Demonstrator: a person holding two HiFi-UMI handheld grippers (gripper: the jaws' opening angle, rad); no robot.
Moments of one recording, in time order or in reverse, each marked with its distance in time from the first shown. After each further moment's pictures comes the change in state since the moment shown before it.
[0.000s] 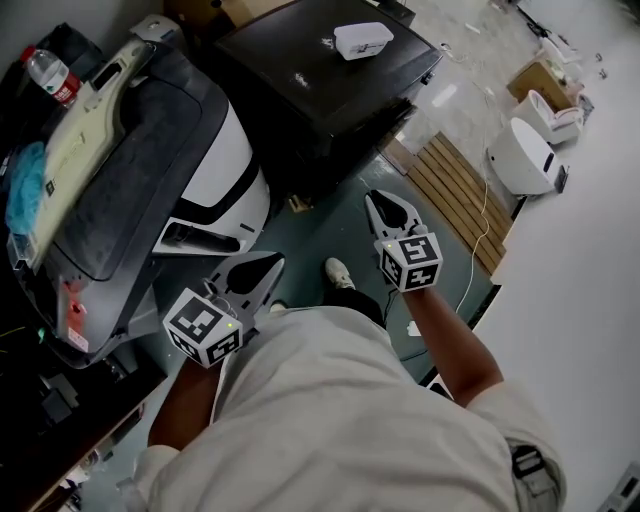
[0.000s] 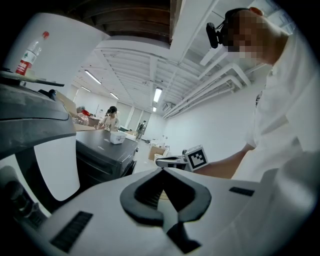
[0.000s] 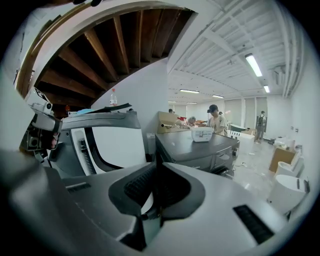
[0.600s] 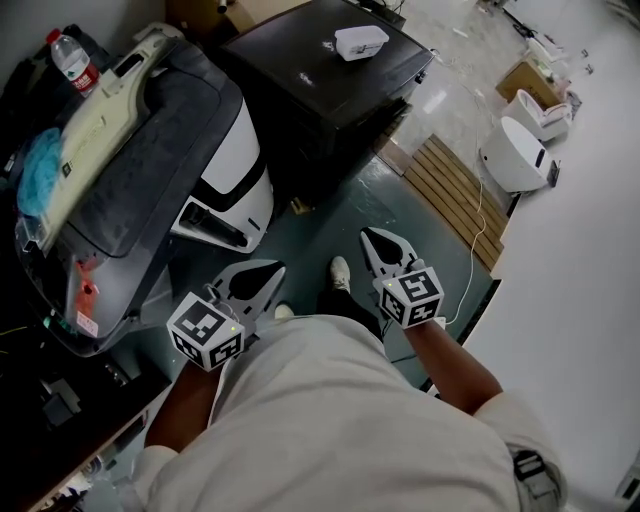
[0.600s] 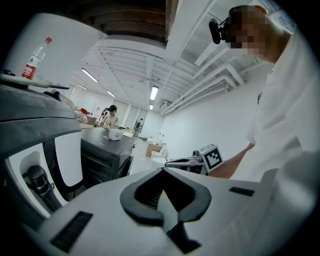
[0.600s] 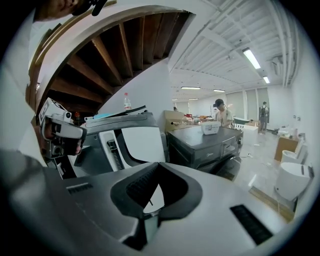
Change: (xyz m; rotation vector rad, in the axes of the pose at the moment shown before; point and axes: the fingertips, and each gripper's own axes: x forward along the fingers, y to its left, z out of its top) left arm -0.060 -0.026 -0.028 0.013 0.034 -0.042; right arm -0.079 0.102 -0.022 0.073 0.015 0.052
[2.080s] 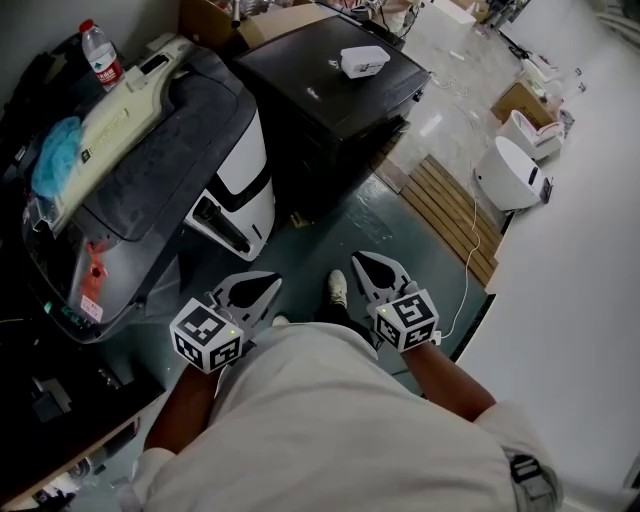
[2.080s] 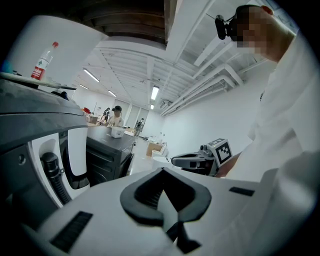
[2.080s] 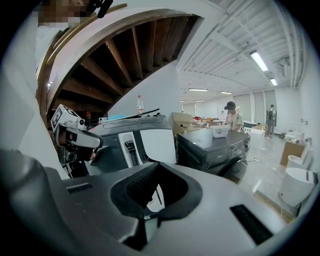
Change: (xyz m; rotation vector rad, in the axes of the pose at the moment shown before) left arm -0.036 -0.013 -0.026 -0.004 0.003 0.009; right arm -0.034 0.065 0.004 -0.049 -0.020 0.068
